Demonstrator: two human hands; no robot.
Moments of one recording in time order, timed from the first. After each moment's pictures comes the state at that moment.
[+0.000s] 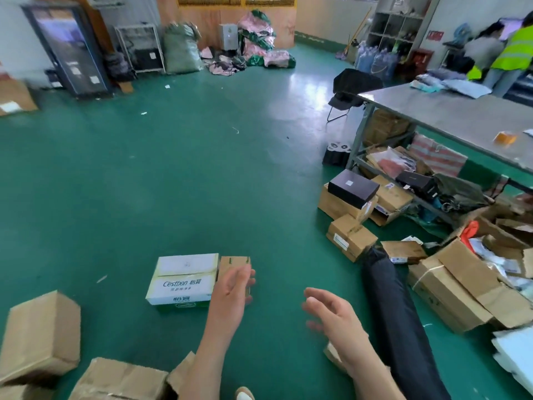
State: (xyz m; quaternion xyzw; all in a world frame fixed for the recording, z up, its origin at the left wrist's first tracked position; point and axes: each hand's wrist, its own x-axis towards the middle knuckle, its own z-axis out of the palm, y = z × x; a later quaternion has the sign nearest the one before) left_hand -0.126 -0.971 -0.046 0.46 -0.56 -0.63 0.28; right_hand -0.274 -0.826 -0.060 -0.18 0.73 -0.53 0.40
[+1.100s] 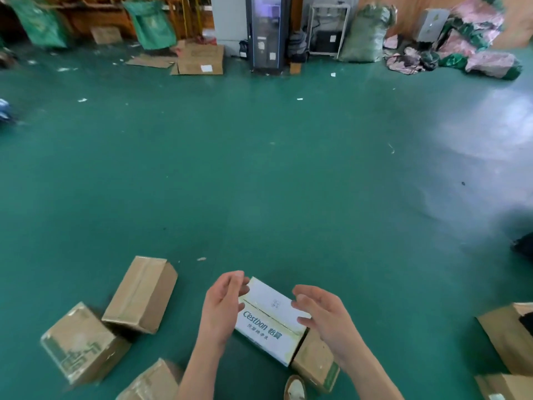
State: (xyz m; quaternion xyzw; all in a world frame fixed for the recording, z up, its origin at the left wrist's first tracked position) left_hand -0.041 -1.390 -0.078 0.66 -0.34 -0.51 0.44; right_hand -0.244 -1.378 -0.088 -0.40 0.62 -0.32 0.59
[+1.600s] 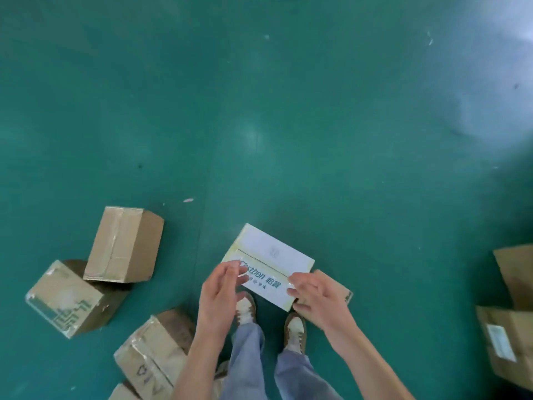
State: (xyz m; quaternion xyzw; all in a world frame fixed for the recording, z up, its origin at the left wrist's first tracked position) left_hand -0.071 -1.501 -0.239 0.73 -0.27 -0.54 0.32; right_hand -0.264 -1.486 -0.257 -0.25 0.68 -0.24 0.65
